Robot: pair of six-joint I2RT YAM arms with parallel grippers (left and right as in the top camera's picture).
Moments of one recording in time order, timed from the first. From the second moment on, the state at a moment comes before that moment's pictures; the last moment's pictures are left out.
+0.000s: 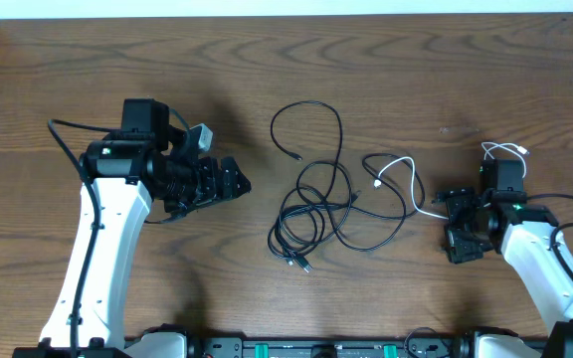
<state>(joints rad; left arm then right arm) -0.02 1.39 1.18 -1.17 0.51 -0.19 -0.05 1.34 0.63 -0.60 -0.18 1.38</state>
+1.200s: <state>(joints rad) -0.02 1.39 1.18 -1.18 0.51 -0.19 0.00 1.19 0.82 -0.49 -0.08 0.97</state>
